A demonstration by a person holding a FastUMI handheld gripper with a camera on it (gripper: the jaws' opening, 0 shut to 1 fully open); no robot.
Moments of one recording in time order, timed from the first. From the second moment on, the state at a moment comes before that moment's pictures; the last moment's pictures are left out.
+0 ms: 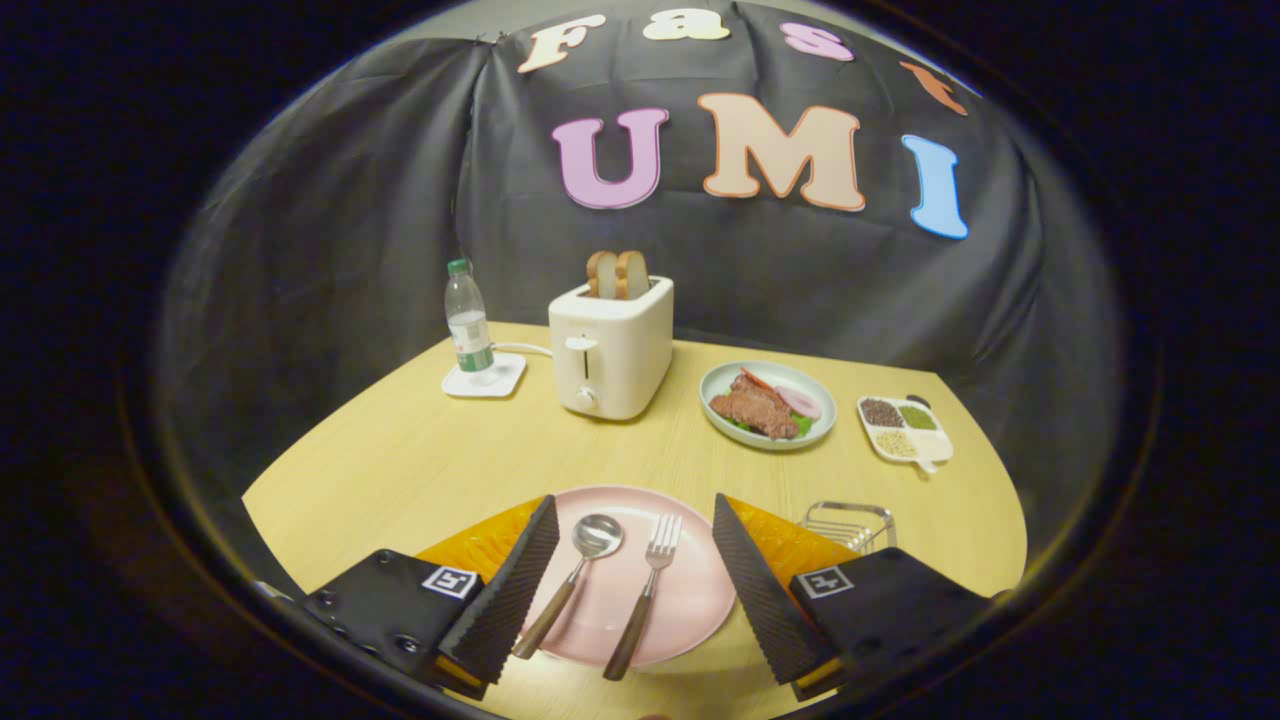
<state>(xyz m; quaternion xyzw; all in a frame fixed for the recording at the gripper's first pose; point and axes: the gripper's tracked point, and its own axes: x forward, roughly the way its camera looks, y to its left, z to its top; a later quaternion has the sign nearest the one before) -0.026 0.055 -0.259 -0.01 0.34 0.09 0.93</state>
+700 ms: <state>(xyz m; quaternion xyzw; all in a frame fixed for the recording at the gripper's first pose) -0.060 0.044 -0.339 -0.05 0.46 0.08 0.88</state>
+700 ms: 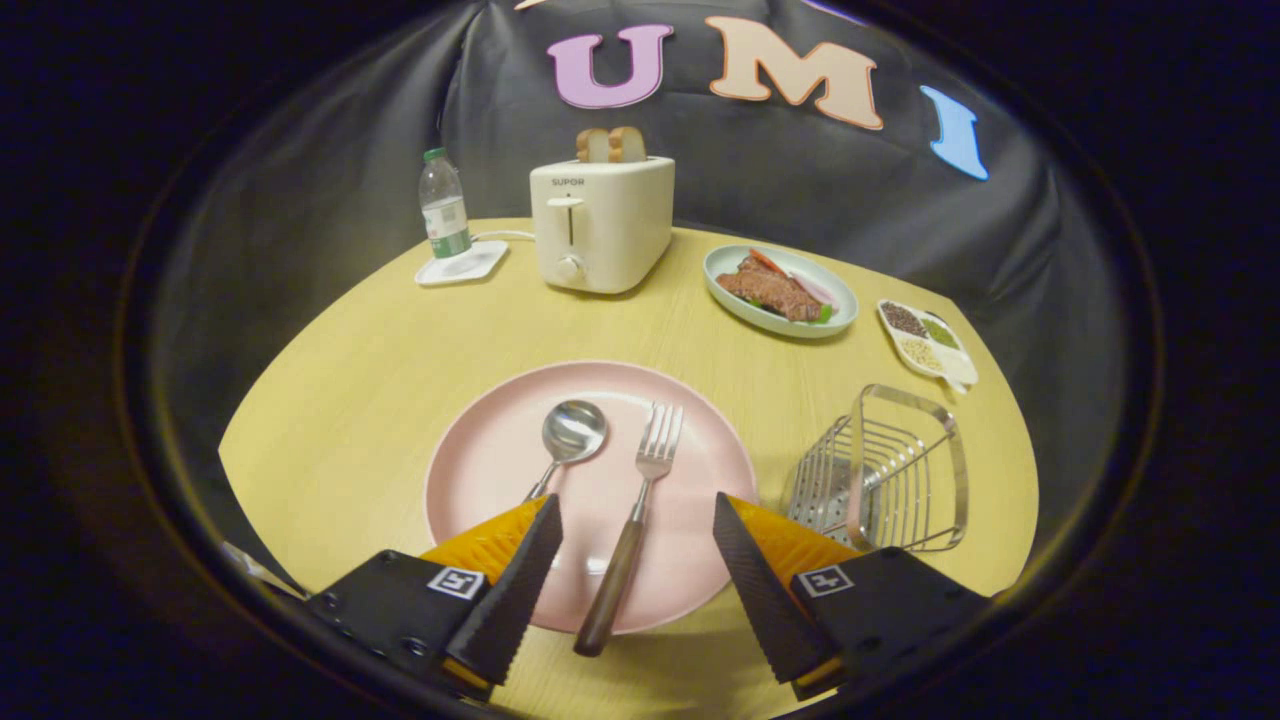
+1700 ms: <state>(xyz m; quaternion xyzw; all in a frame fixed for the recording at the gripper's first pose) -0.088 0.042 -0.366 -0.05 0.53 0.07 0.85</state>
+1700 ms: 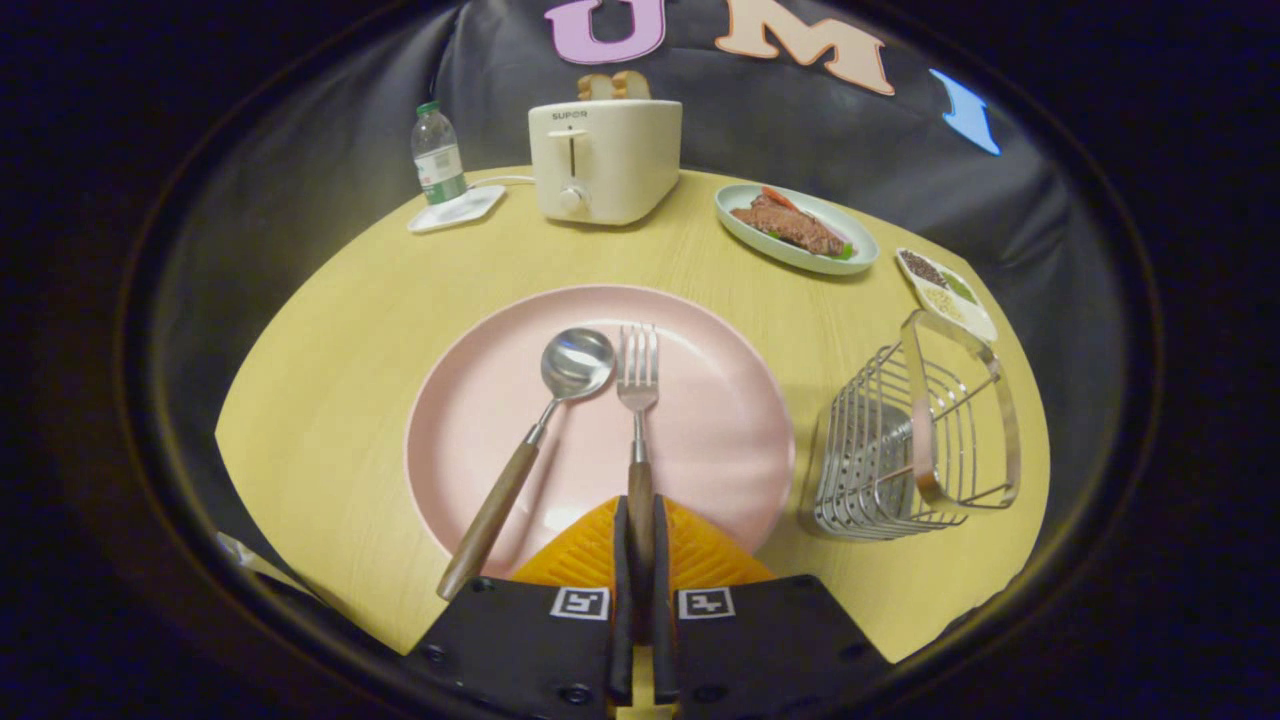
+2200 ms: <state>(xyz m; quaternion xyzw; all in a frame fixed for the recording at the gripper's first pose) -0.094 0.037 -0.350 -0.05 0.56 0.08 0.83</state>
